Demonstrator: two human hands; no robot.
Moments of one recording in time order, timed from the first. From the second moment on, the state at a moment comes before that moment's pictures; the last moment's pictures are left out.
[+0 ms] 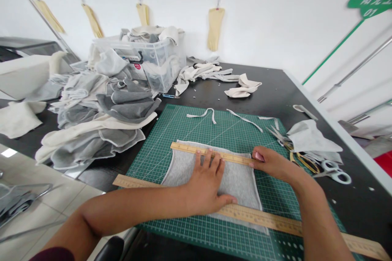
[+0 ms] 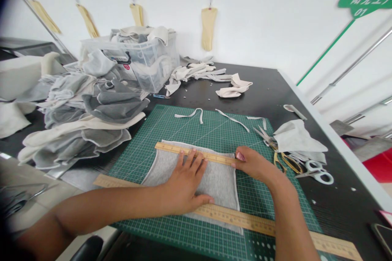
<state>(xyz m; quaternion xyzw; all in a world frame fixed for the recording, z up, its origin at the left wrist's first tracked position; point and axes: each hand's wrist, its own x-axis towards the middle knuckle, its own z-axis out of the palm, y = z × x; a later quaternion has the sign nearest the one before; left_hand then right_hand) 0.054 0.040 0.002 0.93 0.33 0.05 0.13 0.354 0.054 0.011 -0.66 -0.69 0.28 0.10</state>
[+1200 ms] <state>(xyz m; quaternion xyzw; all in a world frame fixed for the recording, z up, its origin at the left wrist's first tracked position) 0.052 0.039 -0.003 0.94 0.32 0.04 0.13 0.308 0.050 0.031 -0.71 -0.69 0.11 0.10</state>
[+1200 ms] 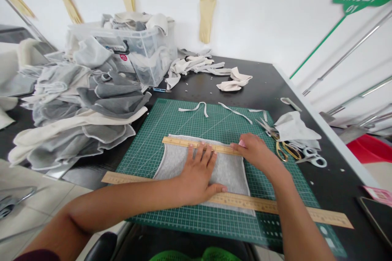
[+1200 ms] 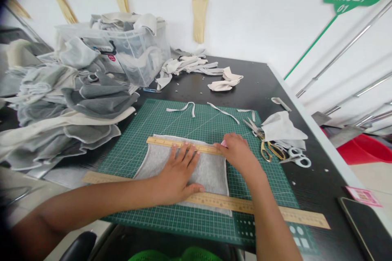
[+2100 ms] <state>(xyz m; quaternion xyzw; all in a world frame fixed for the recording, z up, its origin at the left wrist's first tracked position) 0.045 0.026 0.006 0.97 0.08 0.05 0.21 0.264 0.048 0.027 -0.66 -0.74 0.15 0.07</state>
